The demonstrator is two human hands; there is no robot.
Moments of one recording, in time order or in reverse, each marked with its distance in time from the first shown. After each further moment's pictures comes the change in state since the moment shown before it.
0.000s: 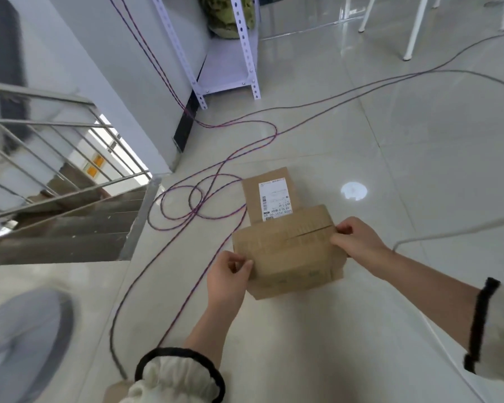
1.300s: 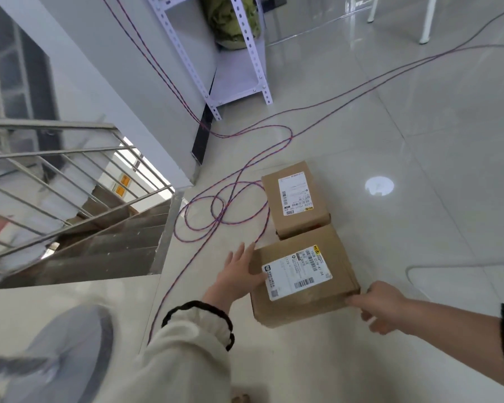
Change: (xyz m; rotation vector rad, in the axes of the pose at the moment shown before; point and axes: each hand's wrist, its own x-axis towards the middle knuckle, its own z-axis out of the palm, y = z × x) left_hand 0.085 -0.026 -0.029 0.796 -0.481 0.159; right_hand -0.040 0.051 0.054 -0.044 -0.339 0.378
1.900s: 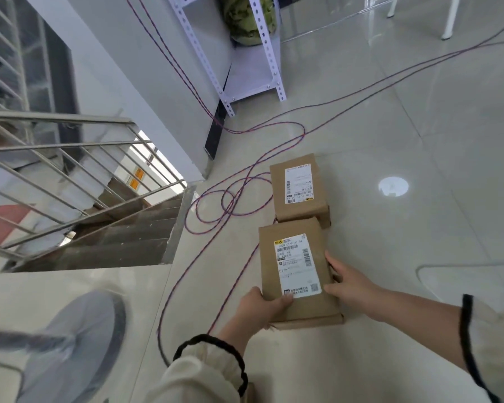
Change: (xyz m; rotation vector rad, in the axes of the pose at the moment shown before) left_hand -0.060 0.011 0.049 -0.396 -0.081 -0.317; right_hand -0.009 -0.041 0.030 0.130 -0.155 -0.375
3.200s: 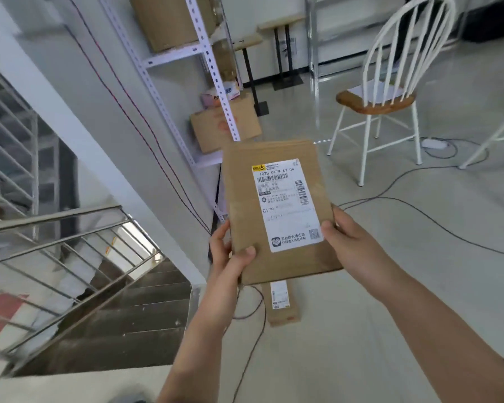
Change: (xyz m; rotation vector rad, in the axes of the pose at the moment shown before) left_hand -0.382 0.332 -0.391 -0.927 -0.049 0.822; right_hand -0.339 -0.544 -0.123 0.100 0.489 -0.446
